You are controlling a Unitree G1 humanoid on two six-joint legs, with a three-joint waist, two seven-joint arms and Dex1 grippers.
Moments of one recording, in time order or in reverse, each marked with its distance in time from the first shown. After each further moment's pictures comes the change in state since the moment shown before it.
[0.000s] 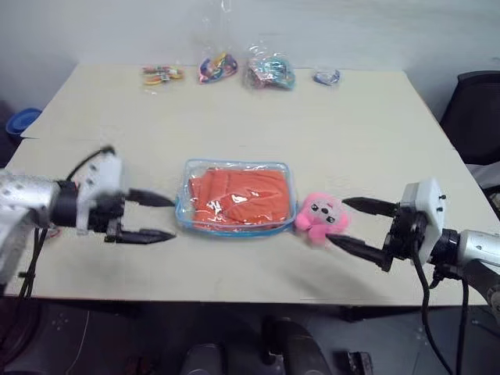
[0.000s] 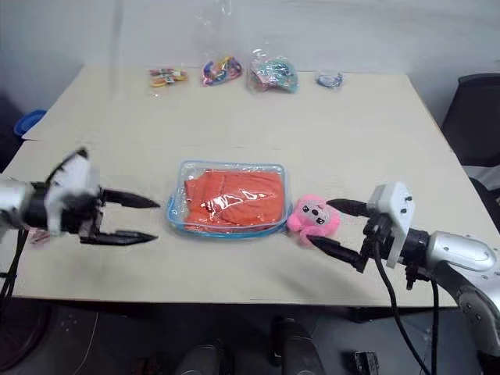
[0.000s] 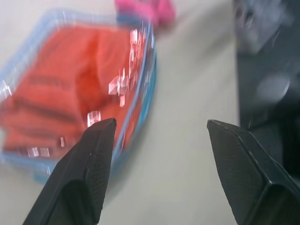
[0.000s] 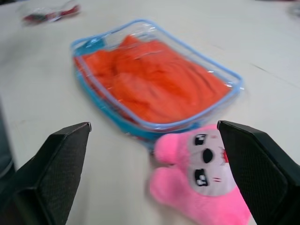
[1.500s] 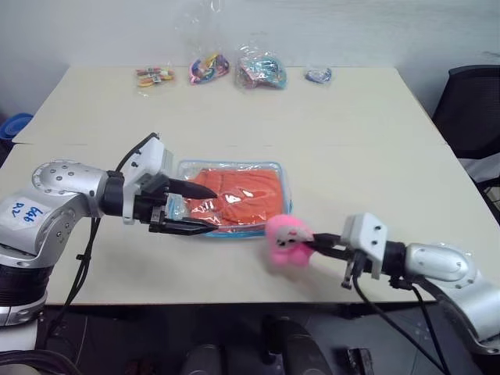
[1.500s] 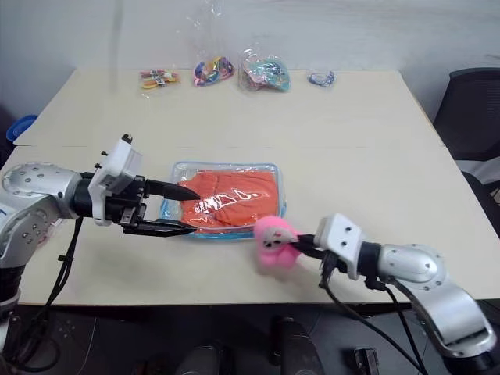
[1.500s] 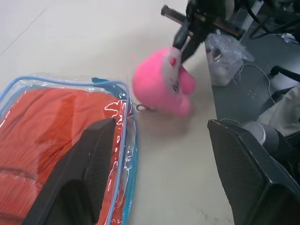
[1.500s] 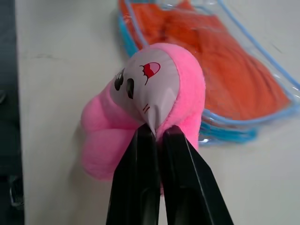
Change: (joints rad) left arm -0.084 -0.186 -0.179 -0.038 0.128 0.026 0.067; right arm -0.036 -0.044 0.428 -0.028 -0.429 -0.375 0.157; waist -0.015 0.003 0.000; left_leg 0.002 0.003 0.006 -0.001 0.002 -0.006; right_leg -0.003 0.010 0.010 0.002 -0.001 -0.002
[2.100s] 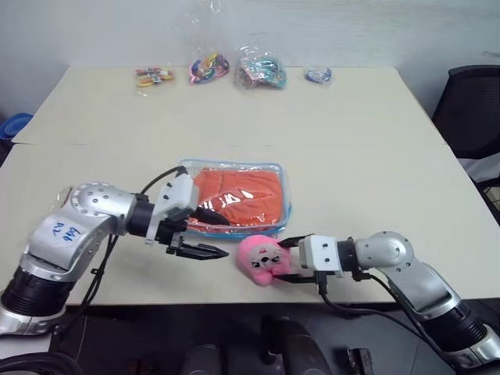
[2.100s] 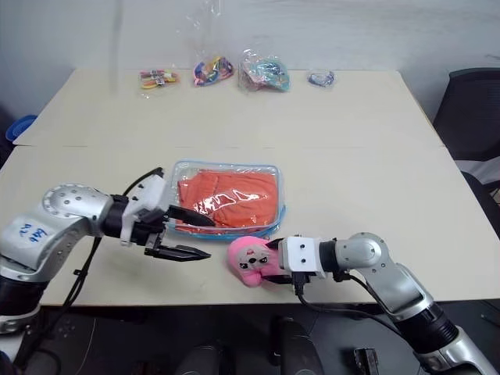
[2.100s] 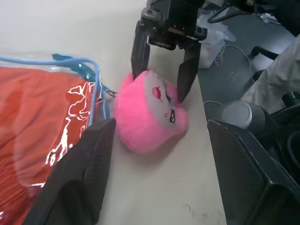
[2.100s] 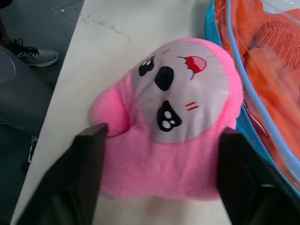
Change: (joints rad) left arm 0.053 -0.097 -0.148 -0.011 0.135 -0.086 -0.005; right arm -0.176 0.091 0.225 0.261 -0.206 -0.260 0.175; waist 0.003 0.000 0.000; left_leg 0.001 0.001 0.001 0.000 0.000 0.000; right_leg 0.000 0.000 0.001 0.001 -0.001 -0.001
